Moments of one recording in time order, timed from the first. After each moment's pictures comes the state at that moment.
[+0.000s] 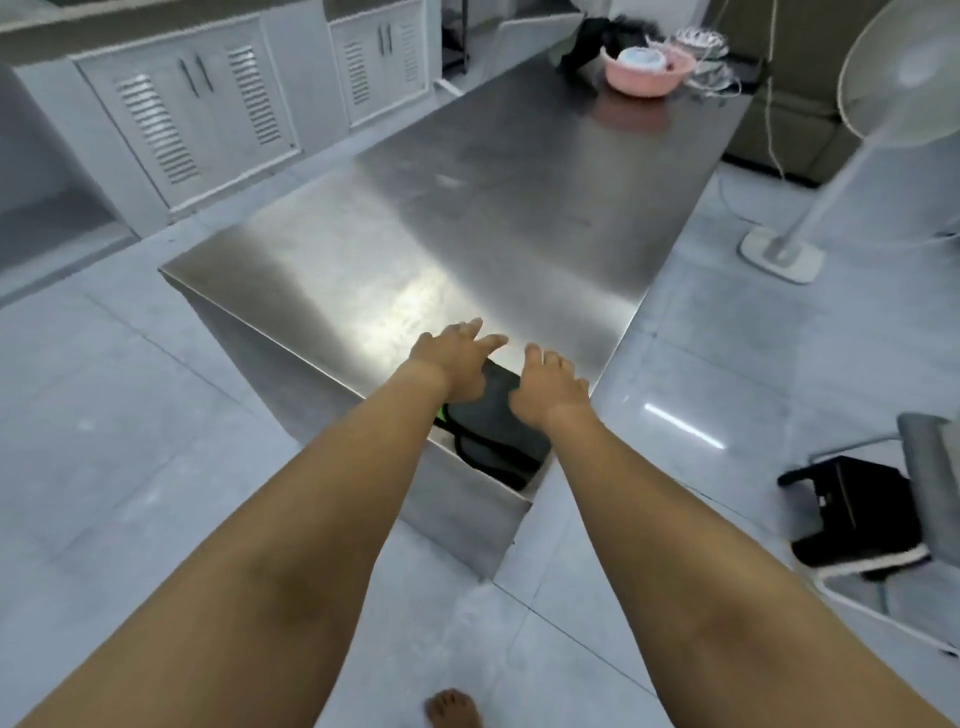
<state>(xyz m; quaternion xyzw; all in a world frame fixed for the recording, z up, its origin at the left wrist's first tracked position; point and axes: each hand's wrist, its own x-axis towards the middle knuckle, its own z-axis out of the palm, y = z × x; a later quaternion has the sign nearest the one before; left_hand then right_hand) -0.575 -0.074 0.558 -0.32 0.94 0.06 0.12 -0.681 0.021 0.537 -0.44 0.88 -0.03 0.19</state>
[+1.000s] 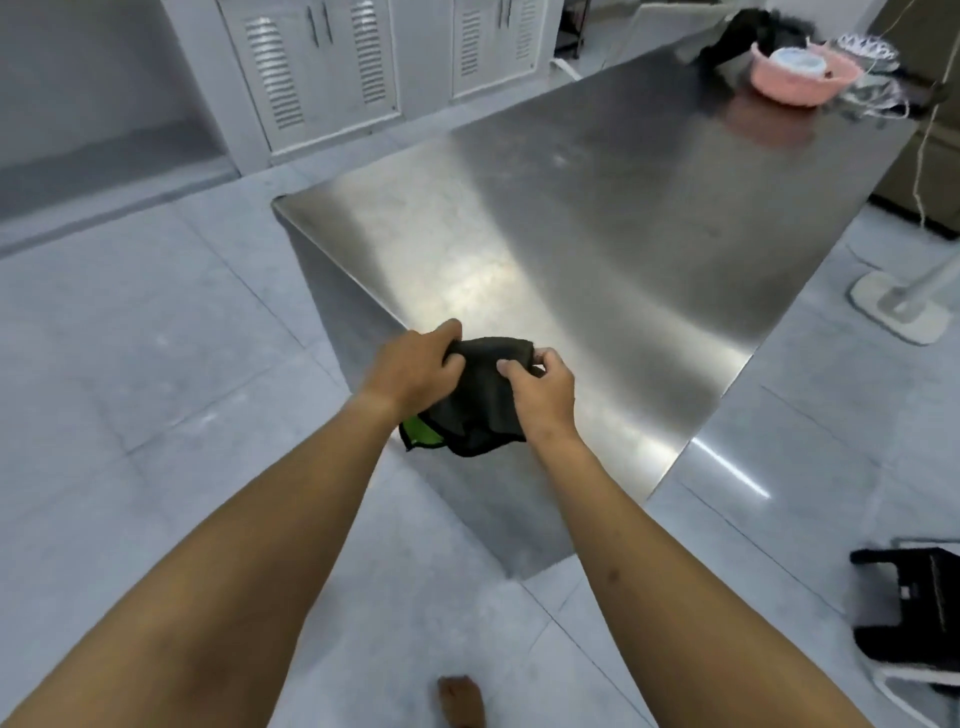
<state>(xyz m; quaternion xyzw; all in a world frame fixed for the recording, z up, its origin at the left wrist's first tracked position) -0.432 -0.118 0.501 -0.44 0.87 0.17 -0.14 -0.570 -0.033 0.502 -0.27 0.72 -0.53 0.37</state>
